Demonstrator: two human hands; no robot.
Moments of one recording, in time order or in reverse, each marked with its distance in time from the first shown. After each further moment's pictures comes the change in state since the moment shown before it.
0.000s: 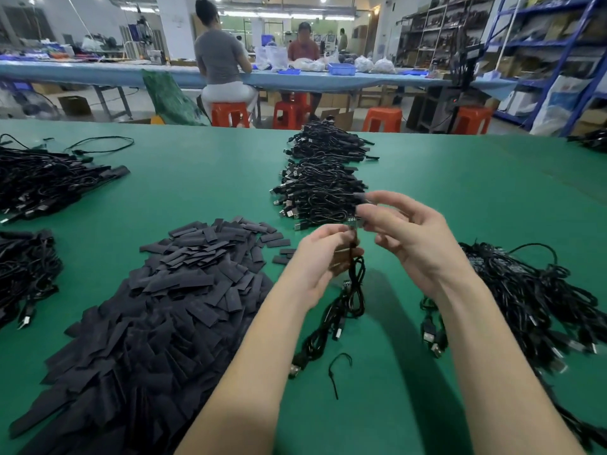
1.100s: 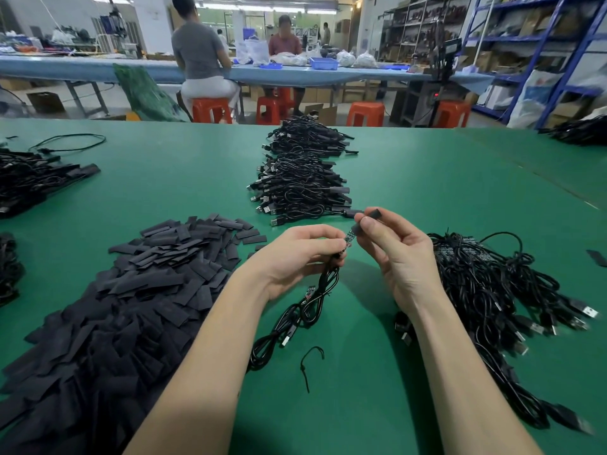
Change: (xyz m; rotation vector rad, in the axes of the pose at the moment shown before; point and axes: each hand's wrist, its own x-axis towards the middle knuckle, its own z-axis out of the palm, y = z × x) left_hand -0.007 0.008 -0.002 0.248 -0.339 -0.023; right_hand -0.012 0.036 -0.026 0.351 0.133 -0.069
